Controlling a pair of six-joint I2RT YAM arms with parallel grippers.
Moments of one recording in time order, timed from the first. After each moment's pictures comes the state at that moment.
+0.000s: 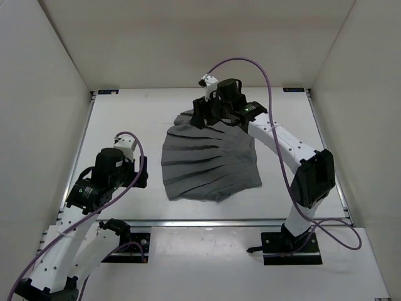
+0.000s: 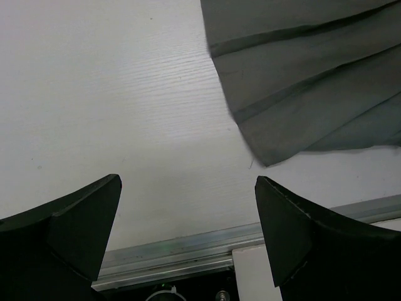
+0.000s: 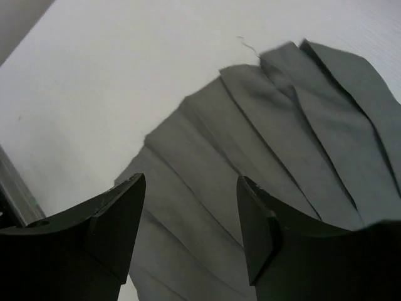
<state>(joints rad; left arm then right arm) -0.37 0.67 0.88 -0.92 -0.12 -0.15 0.61 1.78 1.68 -0.42 -0.34 0.11</state>
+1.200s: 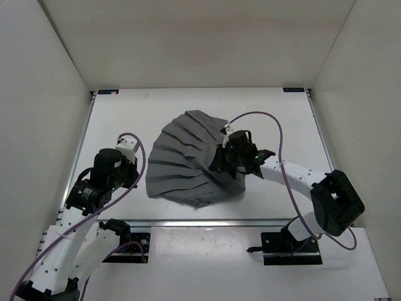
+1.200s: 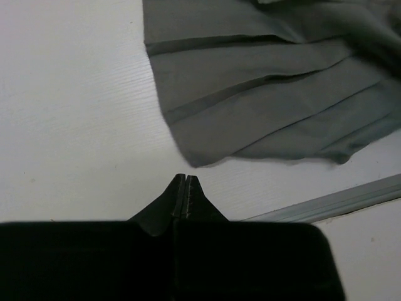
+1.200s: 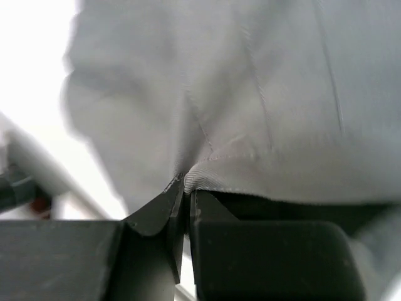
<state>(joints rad) -0.36 0.66 0.87 -0.91 -0.03 -0.09 0.60 1.46 0.87 -0.16 -0.27 0.51</state>
